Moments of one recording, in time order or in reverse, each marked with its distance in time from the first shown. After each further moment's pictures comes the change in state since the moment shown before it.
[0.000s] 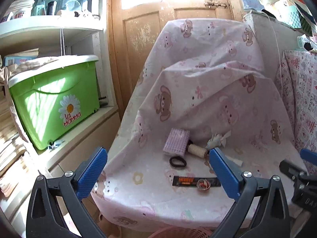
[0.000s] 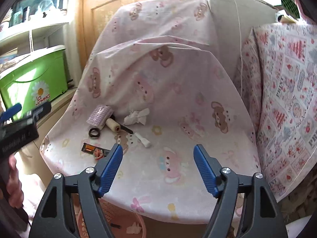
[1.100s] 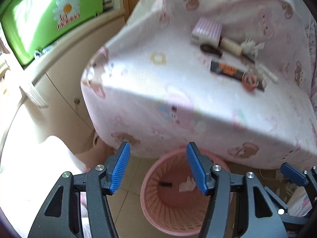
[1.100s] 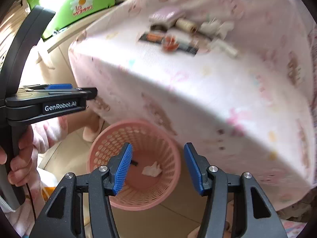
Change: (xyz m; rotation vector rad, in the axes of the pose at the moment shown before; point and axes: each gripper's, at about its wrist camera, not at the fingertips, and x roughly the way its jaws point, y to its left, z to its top) left arm 0.049 0.047 -0.108 -0.105 0.534 -0.024; right arm 0.030 0.092 -0.103 -0.281 0.387 0.211
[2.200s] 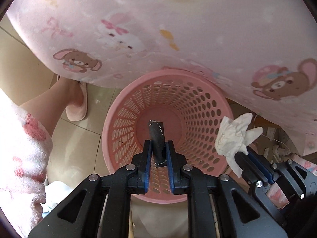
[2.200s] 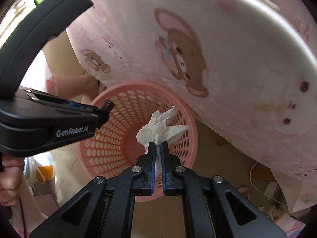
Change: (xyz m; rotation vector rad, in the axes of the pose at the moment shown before) left arm 0.106 -0.031 -0.056 -0.019 0.560 -0.115; right arm 0.098 0.019 -0.037 -0.064 0.266 0.039
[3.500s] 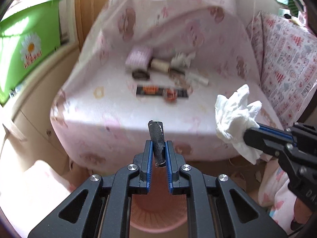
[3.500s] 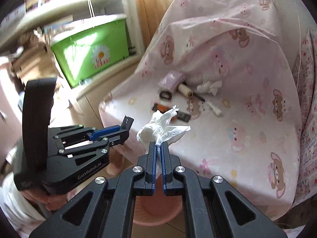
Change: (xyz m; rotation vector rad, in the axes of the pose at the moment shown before) left arm -0.162 -0.036 -0.032 0.269 -0.596 -0.086; right arm -0.188 -0.027 0.011 0.052 -0.472 0.099
